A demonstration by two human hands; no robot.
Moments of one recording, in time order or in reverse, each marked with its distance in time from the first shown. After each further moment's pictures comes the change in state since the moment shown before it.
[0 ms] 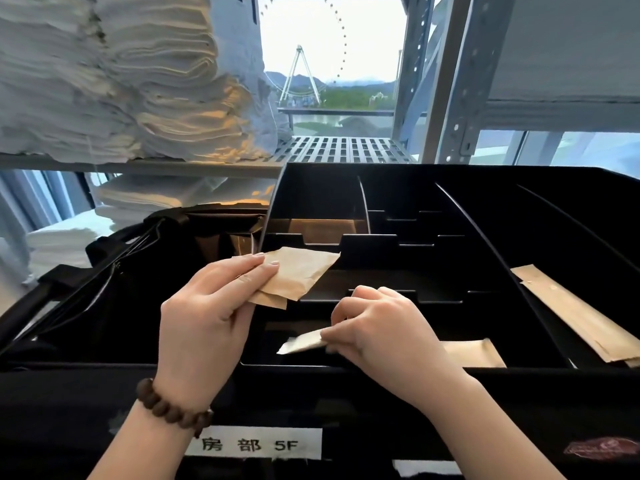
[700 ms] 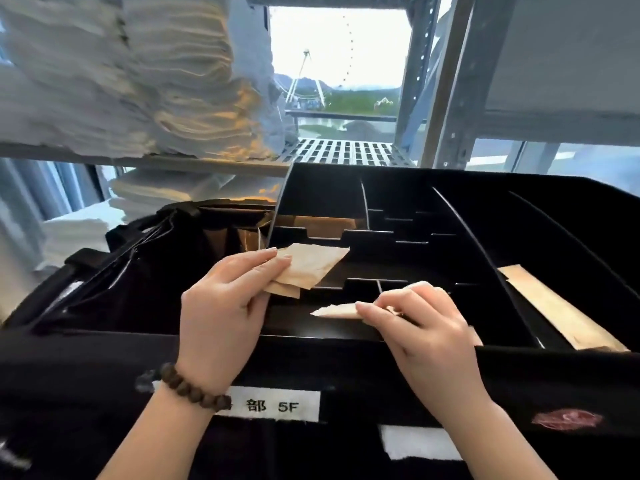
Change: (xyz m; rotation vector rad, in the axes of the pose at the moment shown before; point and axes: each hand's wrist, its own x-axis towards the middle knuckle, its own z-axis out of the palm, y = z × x) left_hand -0.010 0.028 -0.016 0.015 0.000 -0.042; right_hand -0.054 -0.010 -0.011 -0.055 0.521 0.125
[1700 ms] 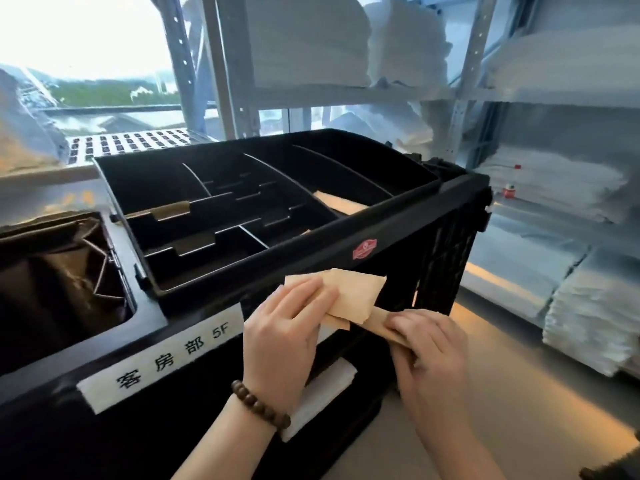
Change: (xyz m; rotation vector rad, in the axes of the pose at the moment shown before) left_hand -0.112 0.098 -0.018 -0.598 -0.176 0.413; right_hand -0.125 -0.211 -0.126 -0.614 0.134 0.787
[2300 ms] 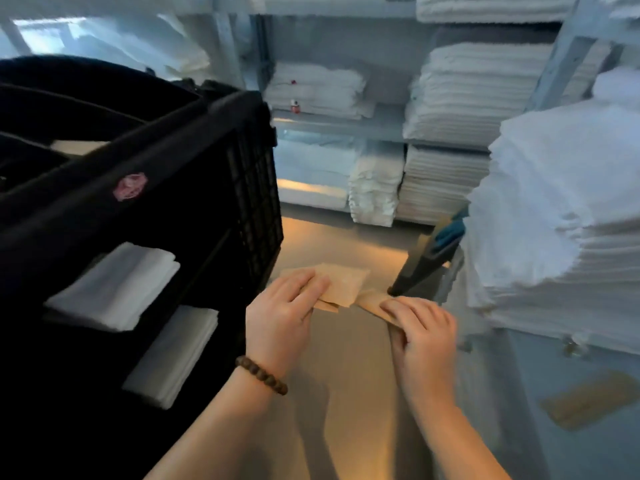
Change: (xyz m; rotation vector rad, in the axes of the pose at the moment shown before) left_hand -0.093 0.216 0.074 -0.557 -0.317 0.247; right_hand -0.187 0.058 -0.215 -0.573 0.080 0.482
